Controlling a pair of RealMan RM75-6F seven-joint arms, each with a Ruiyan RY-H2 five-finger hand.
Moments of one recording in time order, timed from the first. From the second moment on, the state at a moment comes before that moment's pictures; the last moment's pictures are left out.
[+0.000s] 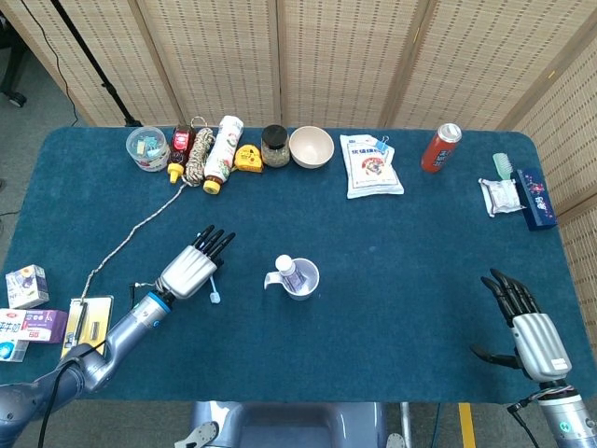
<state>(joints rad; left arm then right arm) -0.70 -1.79 0.05 -0.76 1.65 1.14 0.09 0.12 -1.17 -0.02 -1.48 -1.66 1.51 0.35</state>
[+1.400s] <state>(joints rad) -0.65 -1.27 -0.11 -1.62 1.64 1.37 0.06 0.12 -1.18 -0.03 -1.49 -1.67 1.50 0.32</state>
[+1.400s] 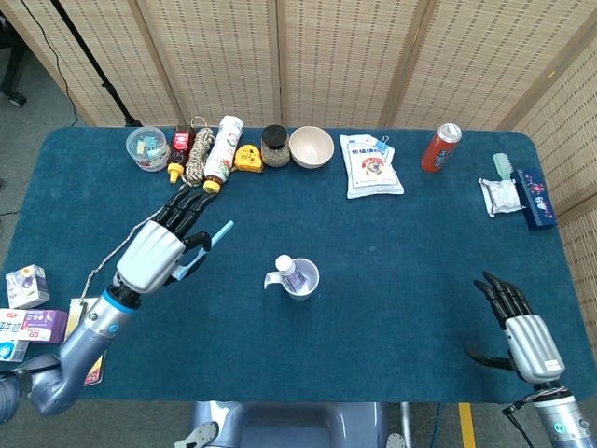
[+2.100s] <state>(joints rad) -0.71 -1.12 -0.13 -2.04 1.53 1.12 0.17 0.12 -1.18 -0.03 -1.49 -1.67 1.50 0.32</state>
